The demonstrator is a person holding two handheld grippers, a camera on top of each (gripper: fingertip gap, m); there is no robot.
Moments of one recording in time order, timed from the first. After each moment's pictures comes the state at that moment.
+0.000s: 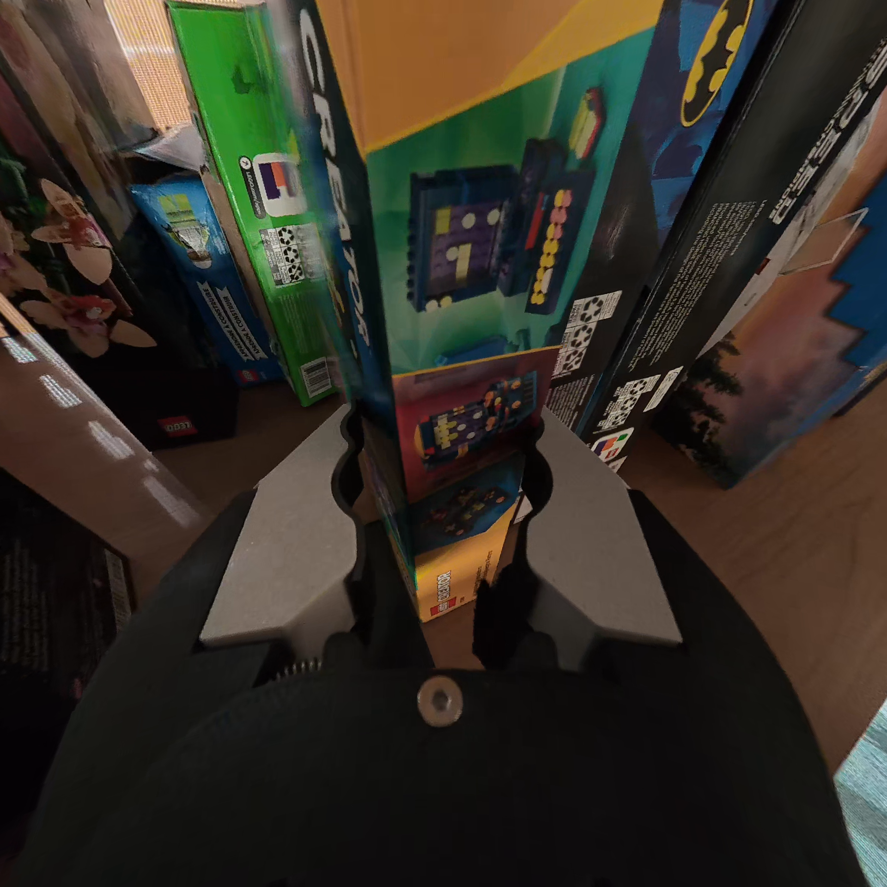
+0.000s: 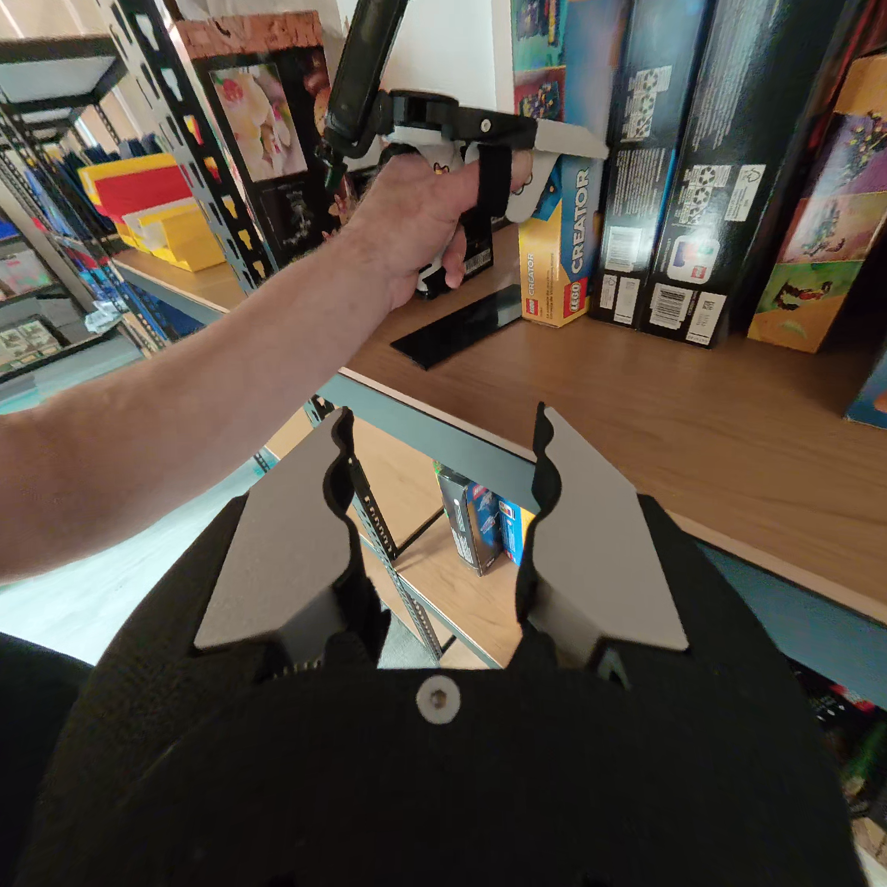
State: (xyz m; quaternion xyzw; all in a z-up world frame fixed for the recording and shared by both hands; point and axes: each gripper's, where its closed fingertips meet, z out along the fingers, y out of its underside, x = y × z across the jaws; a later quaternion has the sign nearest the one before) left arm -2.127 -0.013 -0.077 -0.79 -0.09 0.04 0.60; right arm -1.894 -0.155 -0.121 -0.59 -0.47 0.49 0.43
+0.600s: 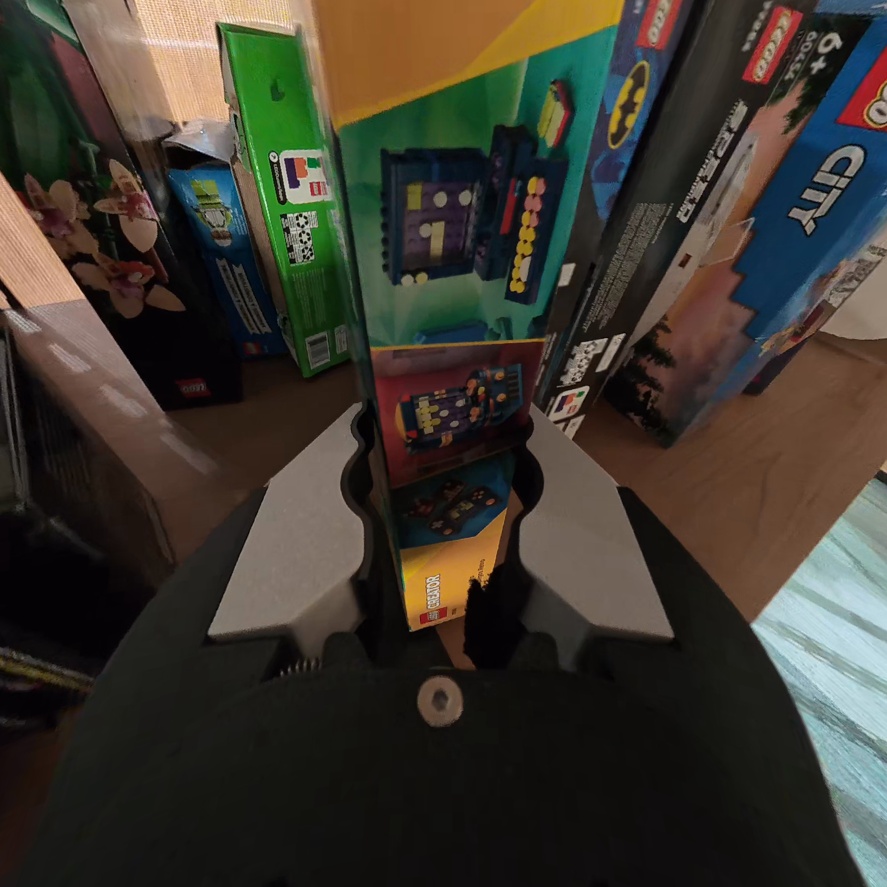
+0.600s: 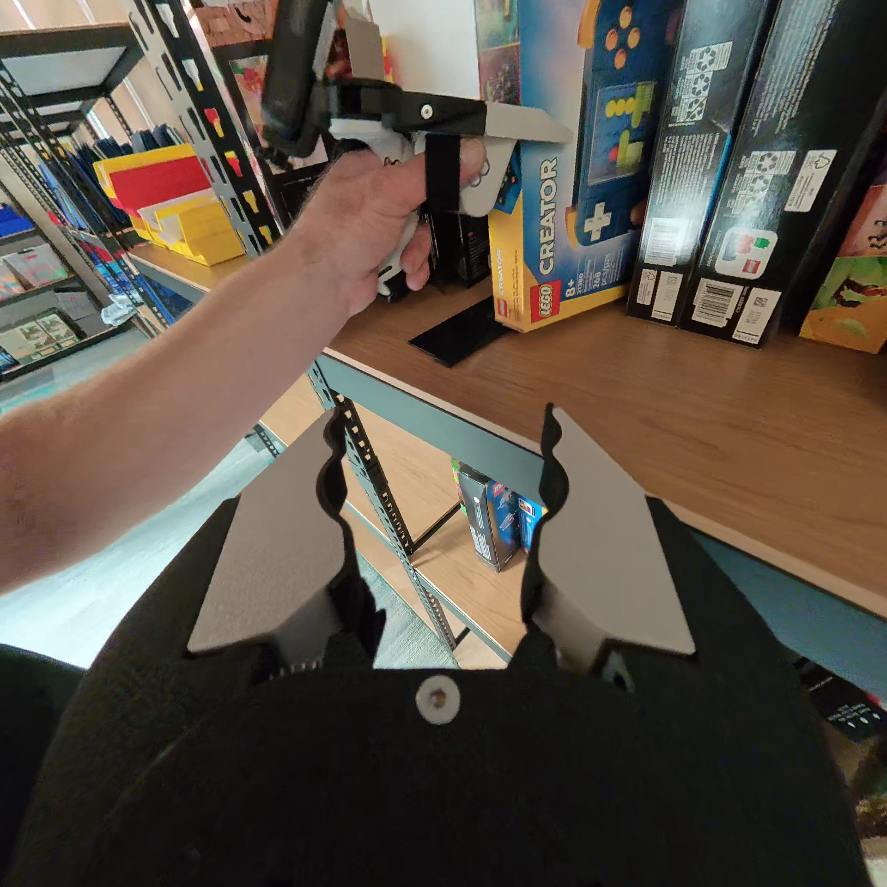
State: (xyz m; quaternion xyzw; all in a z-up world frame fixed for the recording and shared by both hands) left arm -2.118 -0.067 -0.066 -0.79 -0.09 0.01 0.61; right arm -1.906 -0.174 -0.119 -0.59 -0.48 0.50 0.42
